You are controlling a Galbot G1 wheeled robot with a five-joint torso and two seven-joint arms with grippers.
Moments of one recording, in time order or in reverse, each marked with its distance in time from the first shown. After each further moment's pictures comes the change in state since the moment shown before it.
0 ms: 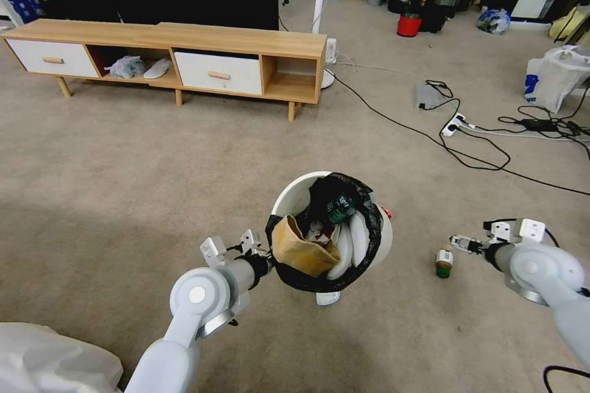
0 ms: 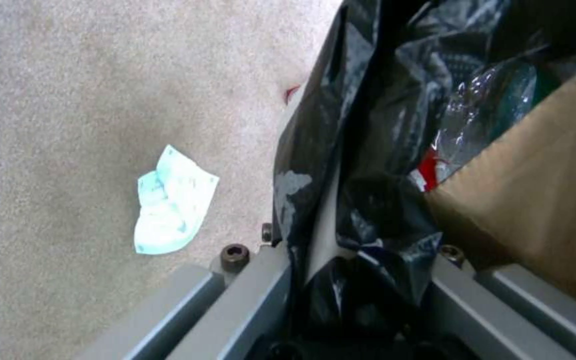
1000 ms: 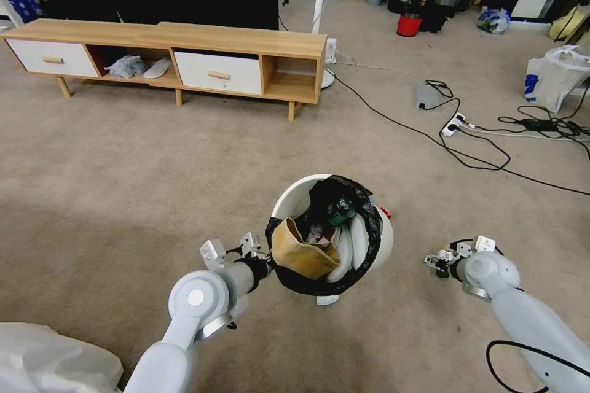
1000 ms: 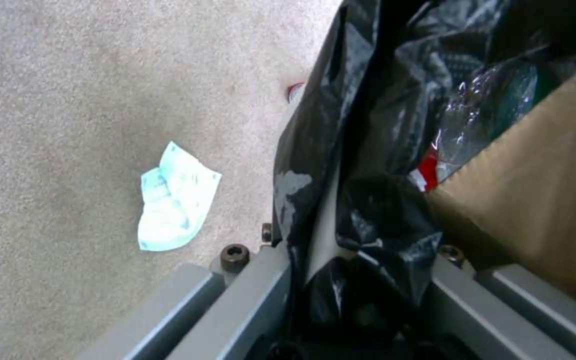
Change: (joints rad) left arm 0.006 0.019 -0.002 0.001 -0.005 -0.002 0.019; right arm 0.189 0.160 -0.159 -0.349 -0.051 0.001 -0.017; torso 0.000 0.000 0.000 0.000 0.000
